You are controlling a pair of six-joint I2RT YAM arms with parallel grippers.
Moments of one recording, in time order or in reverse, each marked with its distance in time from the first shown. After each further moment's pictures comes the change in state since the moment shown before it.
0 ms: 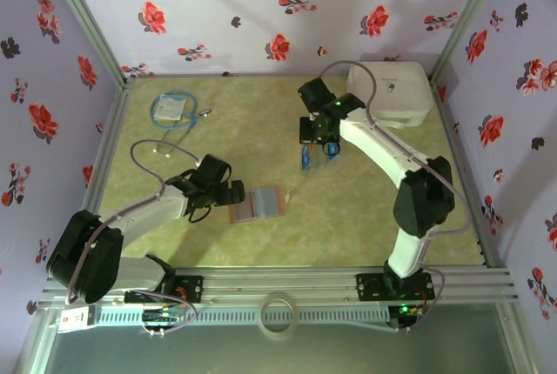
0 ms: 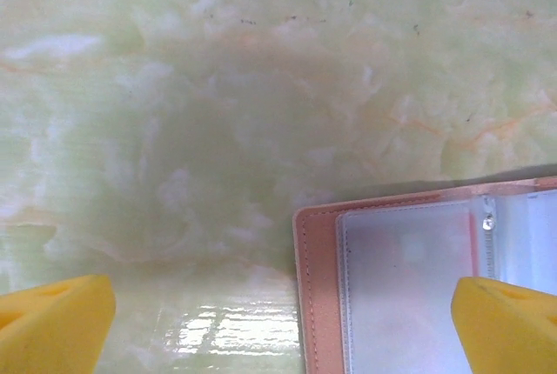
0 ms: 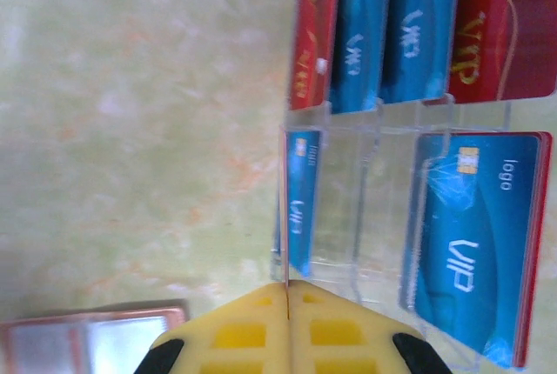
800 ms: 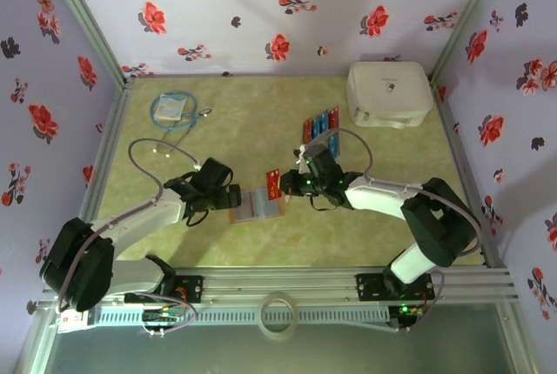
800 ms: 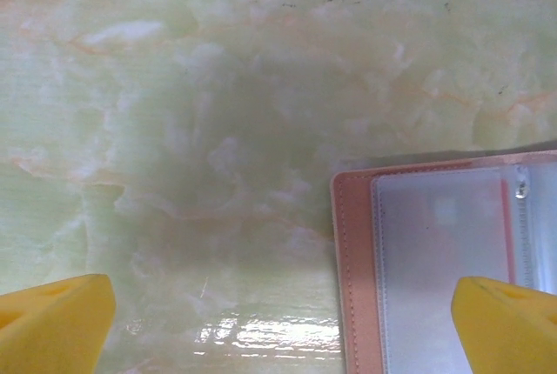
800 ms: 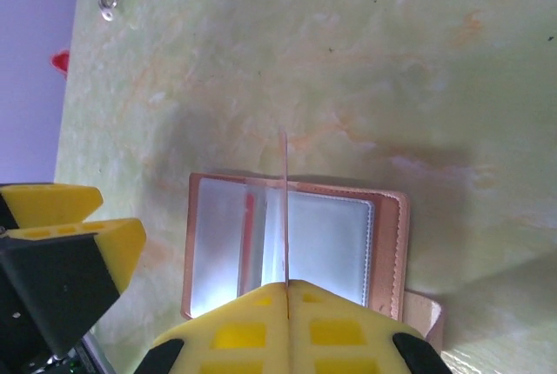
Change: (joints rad) left arm -0.058 -0.052 0.002 -0.106 -0.096 -0.015; right arm 0.151 -0.216 -0.888 1.083 -0.415 0.251
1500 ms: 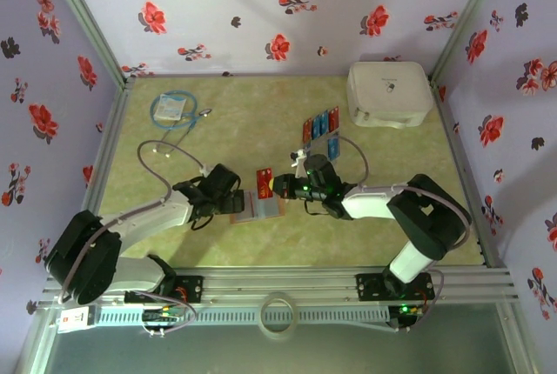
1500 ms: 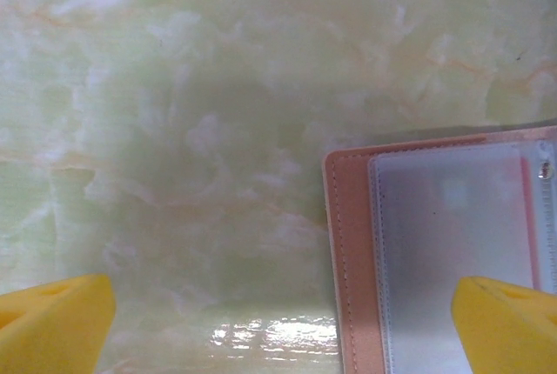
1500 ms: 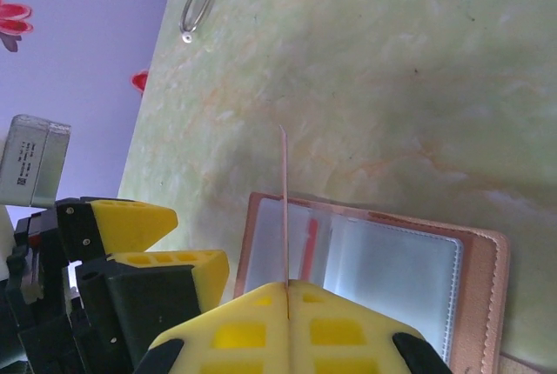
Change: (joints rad) left arm -0.072 0.056 -0.019 0.035 -0.051 -0.044; right arm 0.040 0.070 -0.103 0.356 -0.019 0.061
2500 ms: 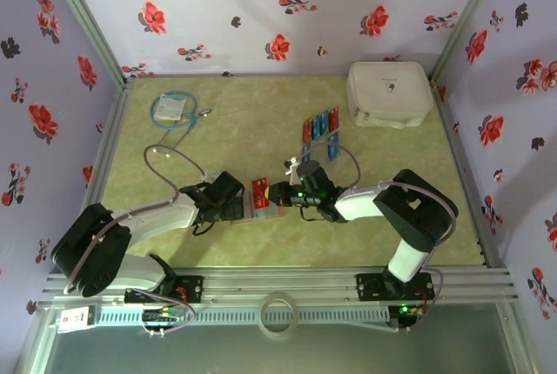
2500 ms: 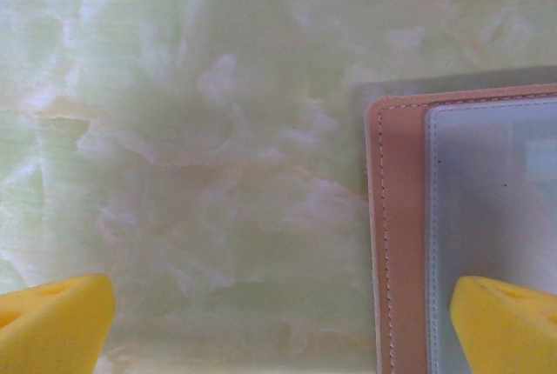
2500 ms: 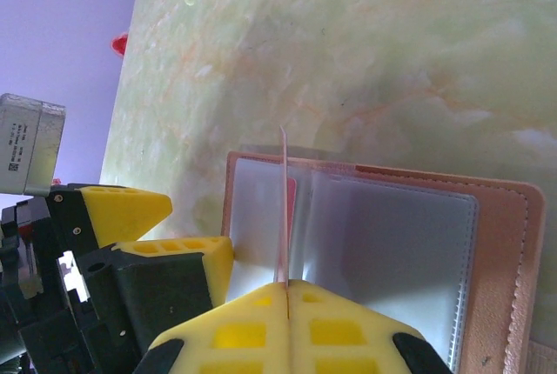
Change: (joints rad) left arm -0.034 0.045 -0.043 0.015 -0.034 -0.053; right arm 0.042 0.083 0.000 0.037 -0.013 0.018
